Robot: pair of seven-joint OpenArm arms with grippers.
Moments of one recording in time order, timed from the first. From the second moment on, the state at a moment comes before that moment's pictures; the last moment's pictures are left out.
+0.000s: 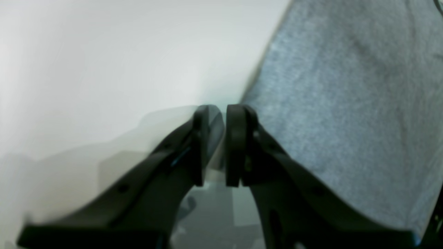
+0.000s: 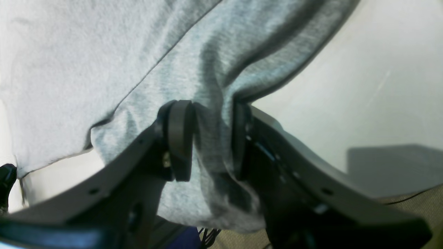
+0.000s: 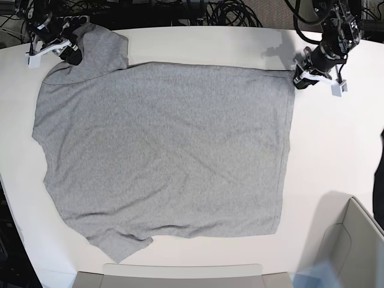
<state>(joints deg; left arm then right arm) 22.7 -12.6 -27.9 92.4 -50.0 -5.2 52.6 -35.7 14.6 32.8 93.5 56.3 17.3 -46.2</state>
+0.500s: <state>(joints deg) 20.3 -12.5 -23.7 90.5 -51.2 -5.9 52.6 -35.6 16.0 29.9 94.1 55.9 17.3 -45.4</state>
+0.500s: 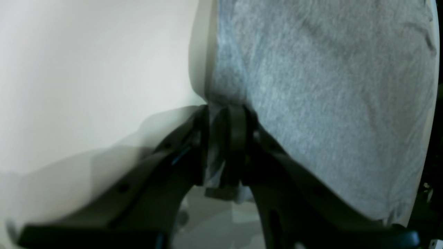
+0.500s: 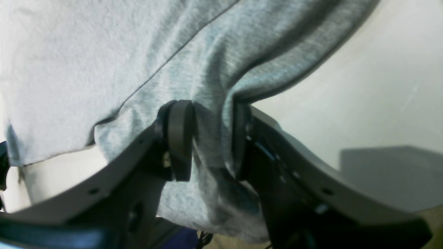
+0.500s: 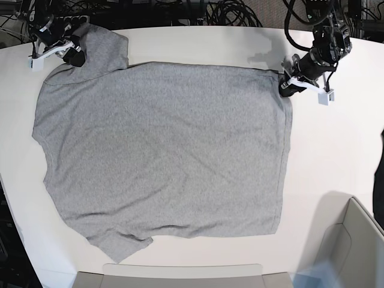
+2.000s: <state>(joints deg) 25.3 -15.0 -35.0 103.2 -50.0 -5.2 55.1 -36.5 15.9 36.1 113.4 47.6 16.0 -49.6</state>
